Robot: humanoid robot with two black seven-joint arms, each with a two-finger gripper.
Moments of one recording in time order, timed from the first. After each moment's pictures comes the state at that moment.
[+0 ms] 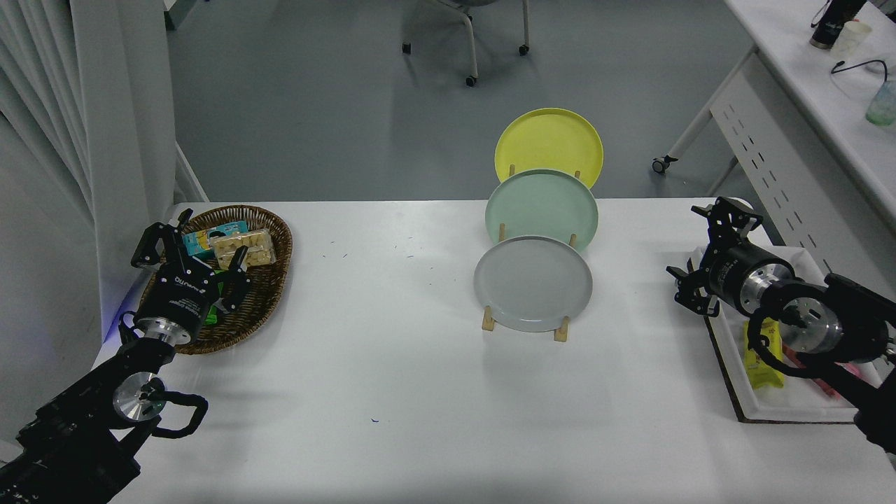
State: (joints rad) left arm -0.48 0.37 -0.93 -0.59 0.16 -0.52 -0.54; right arm 0.73 -0.66 0.54 1.20 0.10 -0.31 0.03
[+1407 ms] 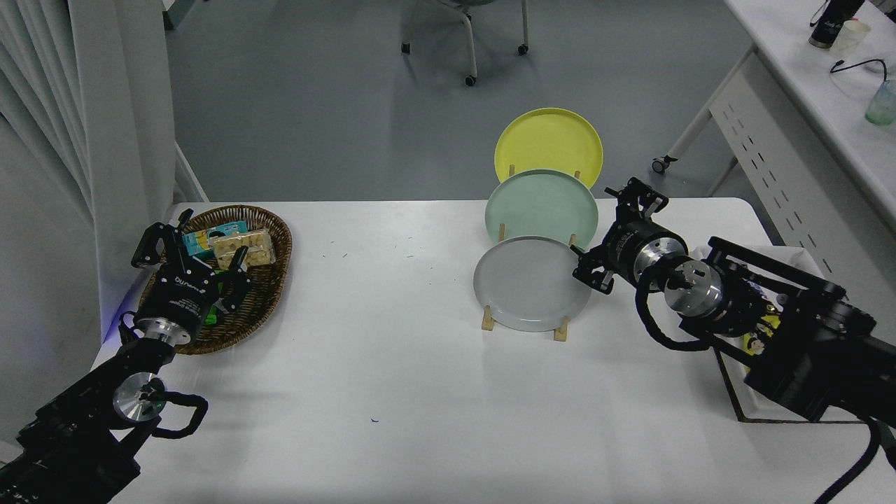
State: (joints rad) left arm -0.48 0.37 -0.93 -0.59 0.16 -0.51 -0.54; right arm 0.89 -0.43 0.42 1.28 0.41 -0.57 0.20
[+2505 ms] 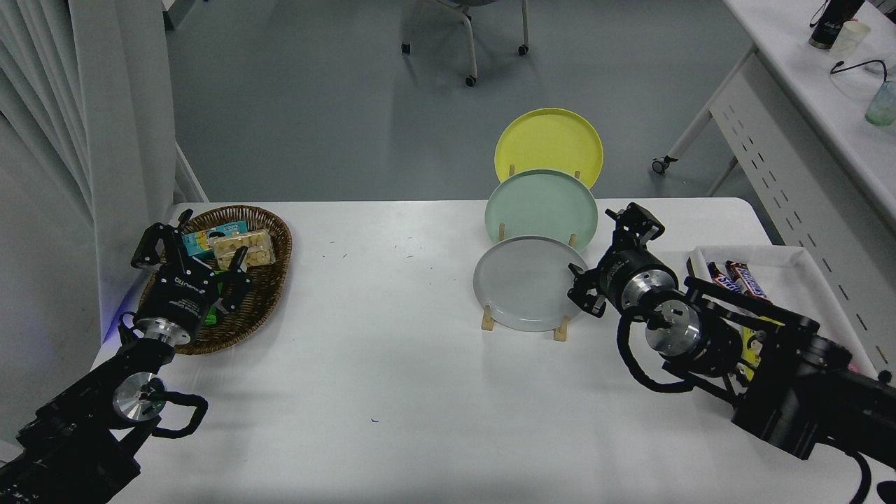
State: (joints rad) left arm -0.48 0.37 -0.93 -0.59 0.16 -0.52 -0.54; right arm 0.80 -0.35 0.42 1.26 0.41 -0.60 0.34
